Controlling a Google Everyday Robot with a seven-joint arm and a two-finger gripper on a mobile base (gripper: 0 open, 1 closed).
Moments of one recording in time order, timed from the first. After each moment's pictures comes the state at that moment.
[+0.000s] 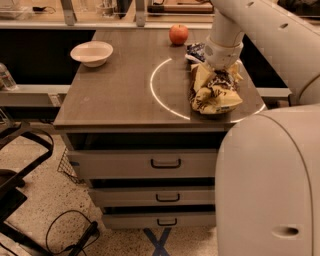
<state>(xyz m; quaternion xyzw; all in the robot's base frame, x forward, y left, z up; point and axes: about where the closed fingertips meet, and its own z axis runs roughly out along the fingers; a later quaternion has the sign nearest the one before) 0.680 -0.170 0.843 -0.21 0.98 0.01 0.06</state>
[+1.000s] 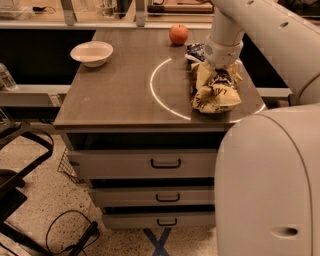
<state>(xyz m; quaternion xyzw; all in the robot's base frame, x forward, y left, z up) 0.679 -0.170 0.845 -0.21 0.98 0.02 0.06</state>
